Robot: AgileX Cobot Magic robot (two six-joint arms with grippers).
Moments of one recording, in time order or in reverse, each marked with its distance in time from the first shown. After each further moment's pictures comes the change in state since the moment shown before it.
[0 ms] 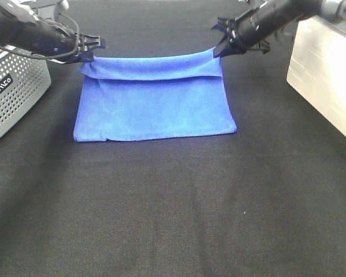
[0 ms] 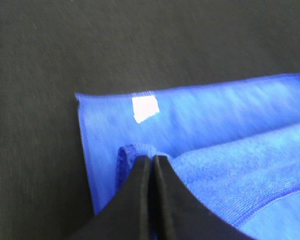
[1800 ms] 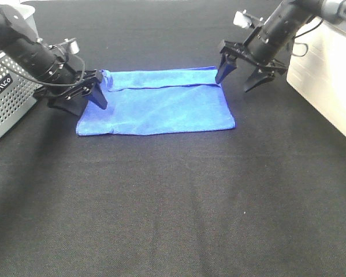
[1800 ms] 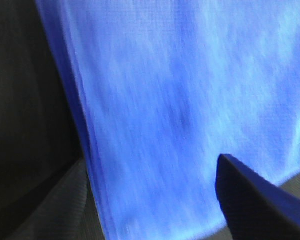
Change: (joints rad) left arm 0.053 0.057 -0.079 0.280 0.638 -0.338; right arm -0.001 -0.056 0.054 -0.211 0.355 0.189
